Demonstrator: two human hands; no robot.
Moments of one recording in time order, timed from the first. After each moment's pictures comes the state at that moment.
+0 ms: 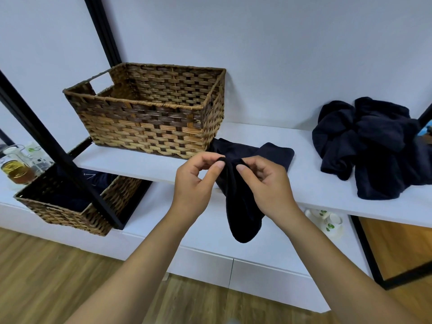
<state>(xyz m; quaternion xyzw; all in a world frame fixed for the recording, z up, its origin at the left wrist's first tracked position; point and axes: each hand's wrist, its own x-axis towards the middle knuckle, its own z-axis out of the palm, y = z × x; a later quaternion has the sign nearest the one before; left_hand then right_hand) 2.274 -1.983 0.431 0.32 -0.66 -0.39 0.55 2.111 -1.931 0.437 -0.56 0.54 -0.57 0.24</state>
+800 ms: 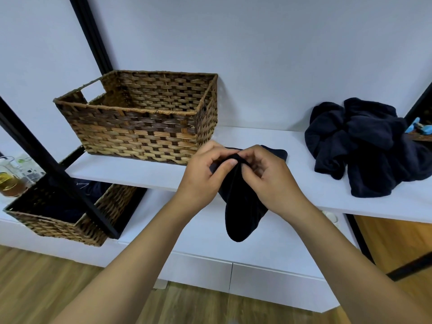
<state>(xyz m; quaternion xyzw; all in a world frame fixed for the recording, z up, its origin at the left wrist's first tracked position) 2.258 -2.001 0.457 0.24 -0.80 -0.31 0.46 2.100 -1.926 0.466 -0.62 0.56 -0.50 0.20</state>
